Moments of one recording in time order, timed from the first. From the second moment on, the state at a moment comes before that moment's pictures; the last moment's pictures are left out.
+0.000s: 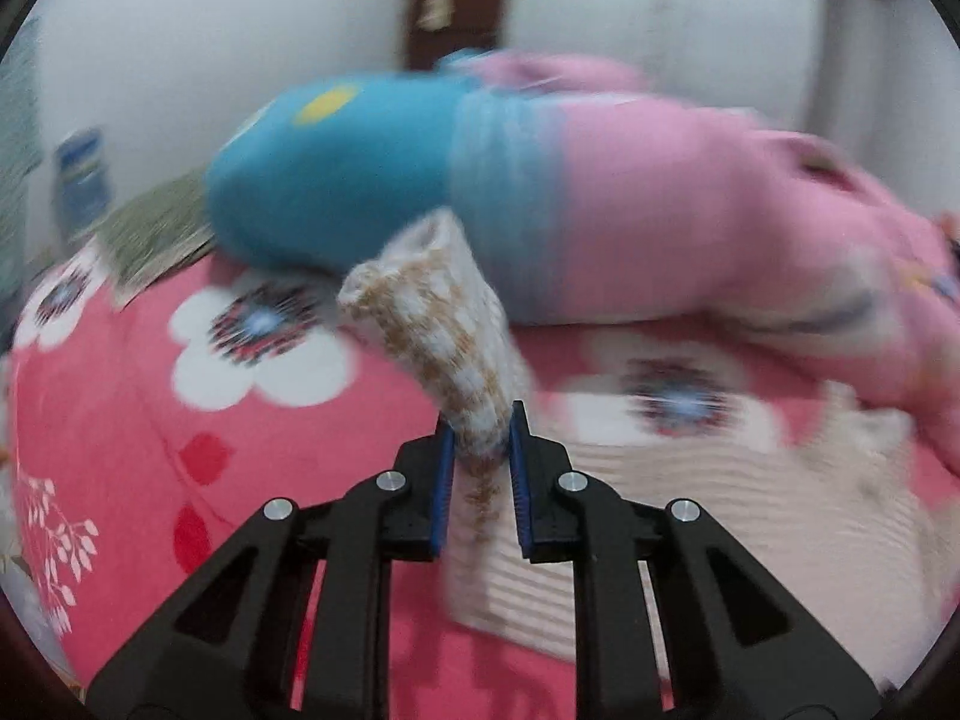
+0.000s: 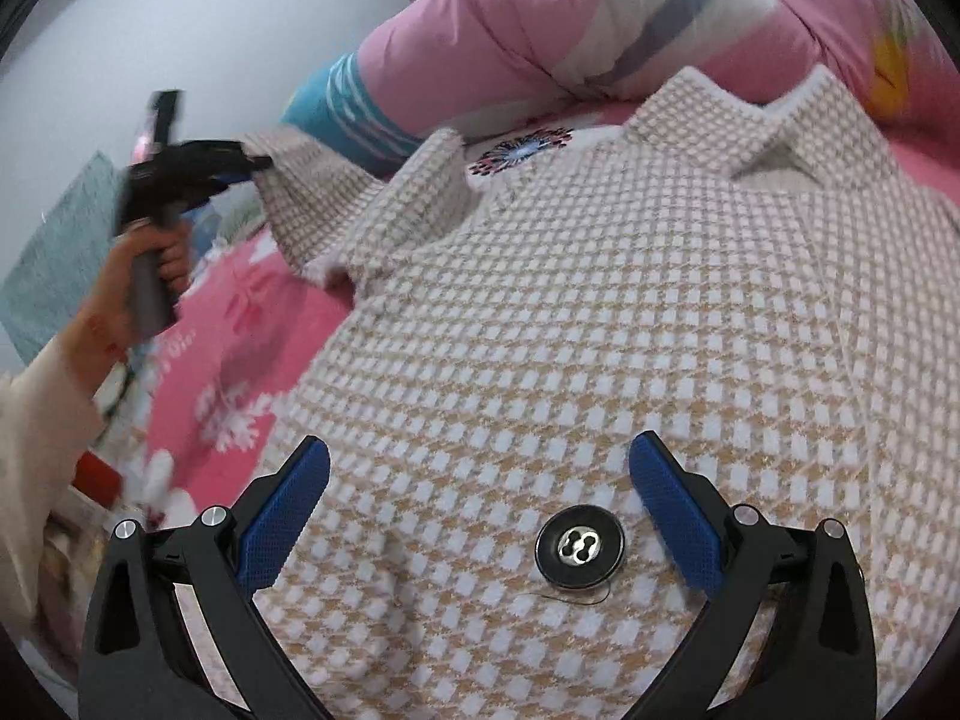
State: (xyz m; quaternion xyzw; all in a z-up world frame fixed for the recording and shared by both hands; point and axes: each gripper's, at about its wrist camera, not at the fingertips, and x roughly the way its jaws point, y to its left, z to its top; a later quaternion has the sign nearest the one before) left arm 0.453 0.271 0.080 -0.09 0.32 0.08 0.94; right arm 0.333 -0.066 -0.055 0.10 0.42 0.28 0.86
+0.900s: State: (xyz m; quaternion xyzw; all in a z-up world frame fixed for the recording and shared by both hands) left arm 0.284 0.023 0.049 -0.05 0.35 -0.16 0.92; right arm 0.252 -0.237 0.012 0.18 0.46 0.21 0.84
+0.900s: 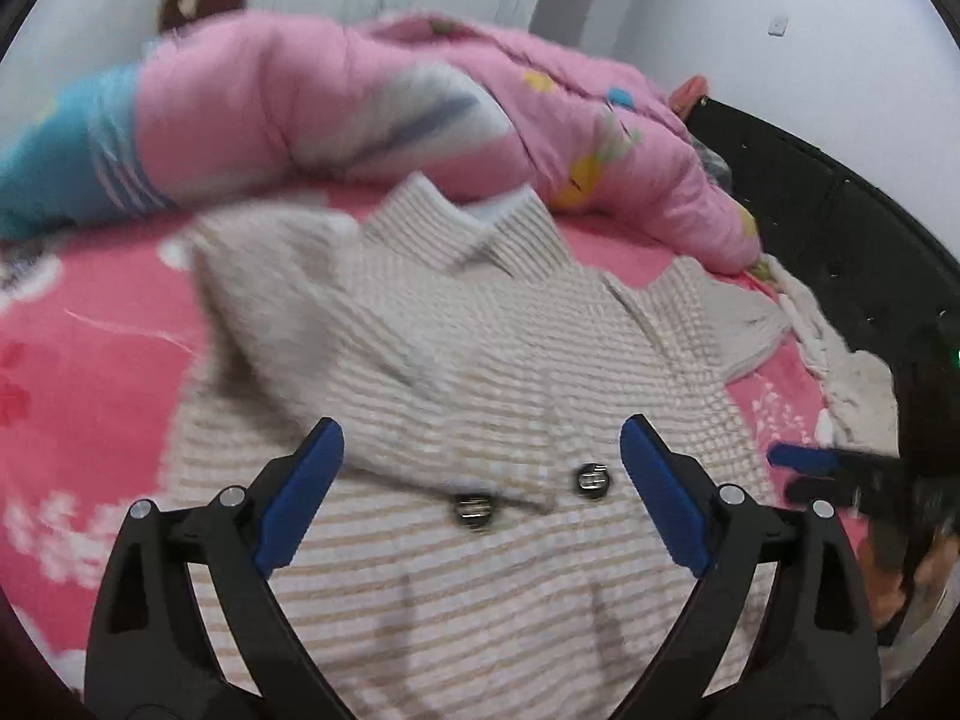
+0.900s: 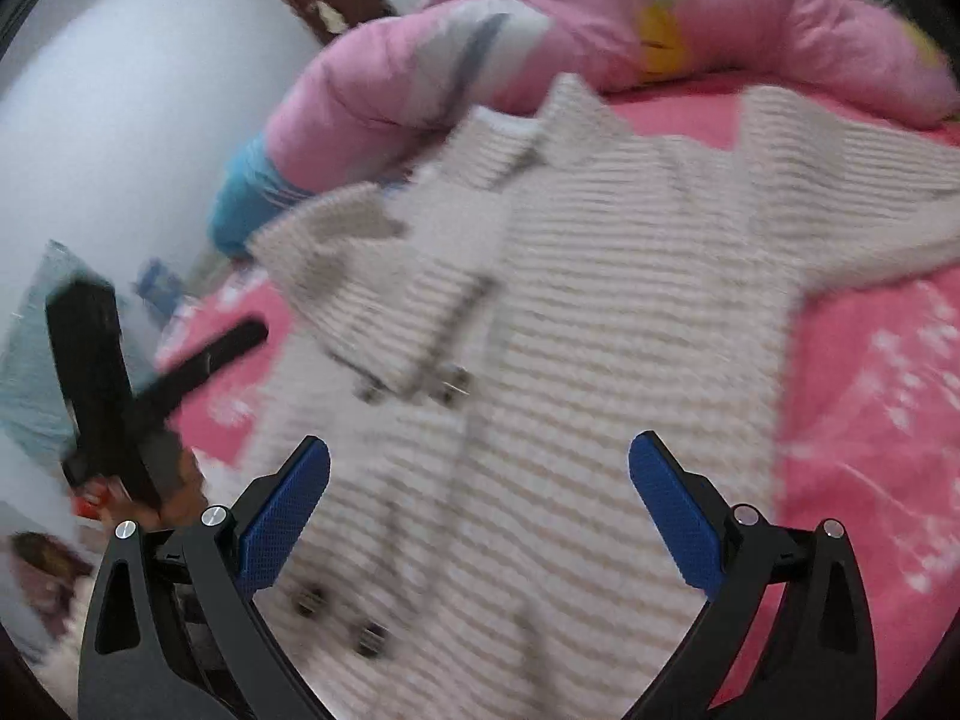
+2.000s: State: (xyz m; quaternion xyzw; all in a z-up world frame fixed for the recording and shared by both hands) left arm 0.306 0.132 -0.056 -0.09 0.44 0.02 0.89; right arm 0.383 -0.190 0.068 0.11 0.41 0.12 0.90
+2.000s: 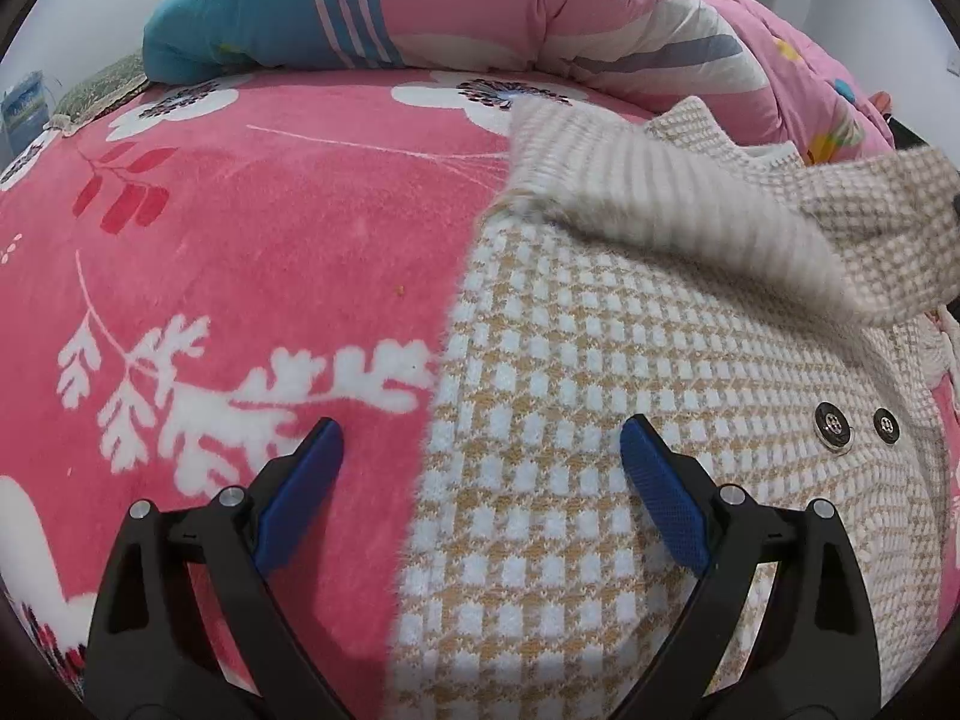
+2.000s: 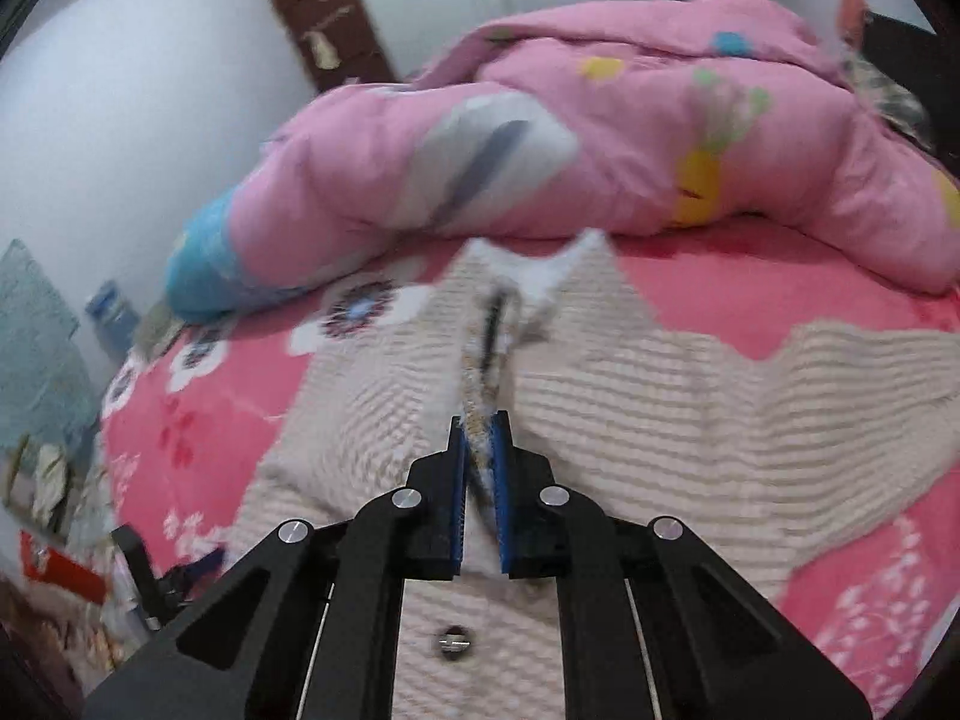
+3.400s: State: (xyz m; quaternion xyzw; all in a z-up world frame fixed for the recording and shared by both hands) left arm 0.132 0.170 -0.069 -0.30 0.45 -0.11 0.83; right arm 0.165 -0.330 -0.110 0.34 0.56 0.21 0.73
